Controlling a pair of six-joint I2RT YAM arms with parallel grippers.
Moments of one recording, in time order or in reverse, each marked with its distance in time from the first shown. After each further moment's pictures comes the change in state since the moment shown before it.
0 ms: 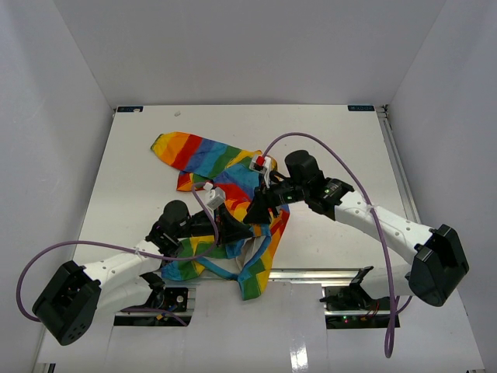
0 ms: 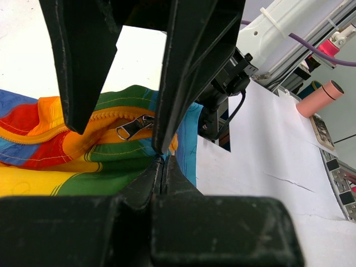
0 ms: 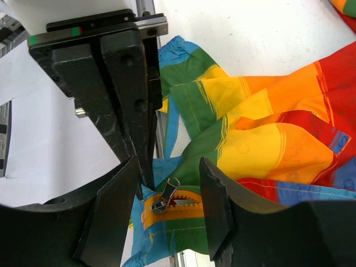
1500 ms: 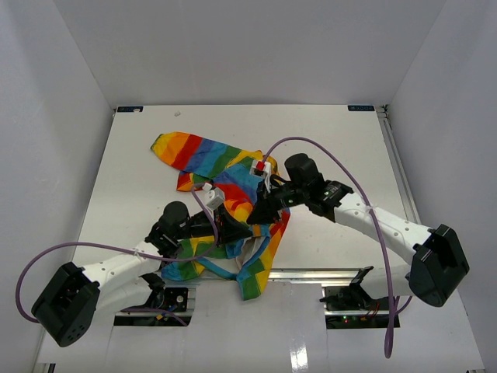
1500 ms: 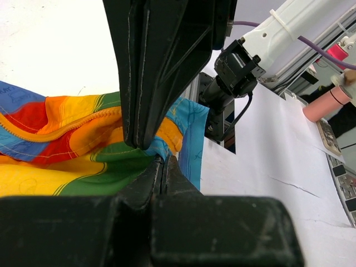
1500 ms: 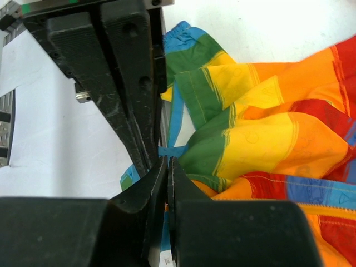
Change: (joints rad) left arm -0.001 -0.013 -0.011 -0.017 -0.037 0.005; right arm -0.004 -0.001 -0.033 -0.011 -0.039 -0.028
